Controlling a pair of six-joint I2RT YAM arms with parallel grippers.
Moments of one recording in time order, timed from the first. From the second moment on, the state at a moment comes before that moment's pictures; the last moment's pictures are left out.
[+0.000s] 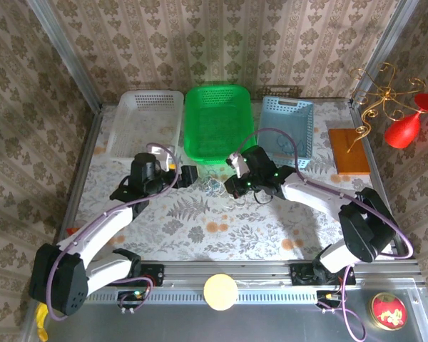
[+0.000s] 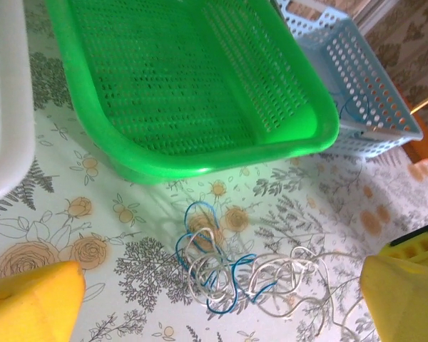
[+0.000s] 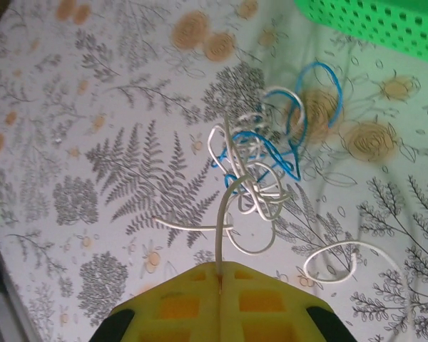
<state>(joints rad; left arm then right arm) -0.46 1.09 0.61 -0.02 0.28 -0.36 0.64 1.51 0.95 -0.25 -0.33 0.23</state>
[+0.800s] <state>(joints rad) -0.61 1.46 0.66 0.15 0.26 -0.29 0.67 1.43 0.96 -0.31 -0.36 0.23</state>
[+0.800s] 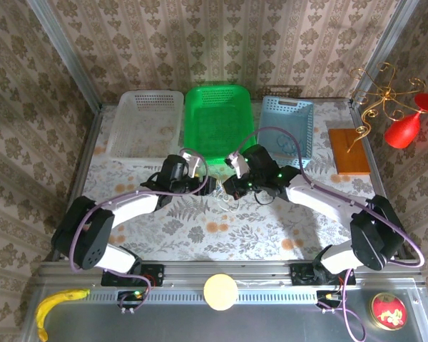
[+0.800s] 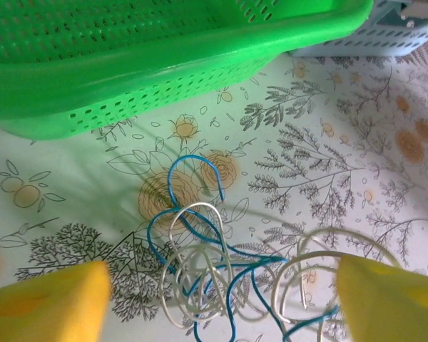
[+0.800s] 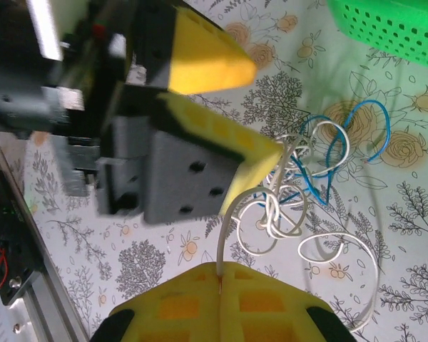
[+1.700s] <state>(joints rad) -0.55 1.20 0.55 0.17 0.32 -0.30 0.60 1.30 1.04 -0.30 -0.51 0.28</state>
